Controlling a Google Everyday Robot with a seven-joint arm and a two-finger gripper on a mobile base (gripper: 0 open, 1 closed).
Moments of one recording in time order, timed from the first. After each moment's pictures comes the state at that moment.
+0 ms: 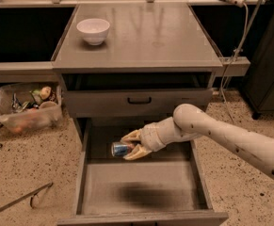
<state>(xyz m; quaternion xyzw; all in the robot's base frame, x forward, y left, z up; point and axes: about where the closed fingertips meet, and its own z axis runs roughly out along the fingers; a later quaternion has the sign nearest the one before) 0.560 0.020 0.577 -0.72 0.52 0.26 0.38</state>
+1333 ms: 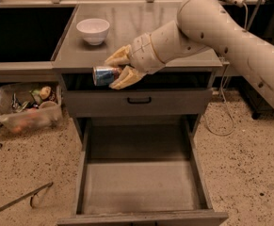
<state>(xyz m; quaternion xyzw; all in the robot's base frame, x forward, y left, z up) 0.602 0.049 0.885 -0.76 0.45 0.15 0.43</state>
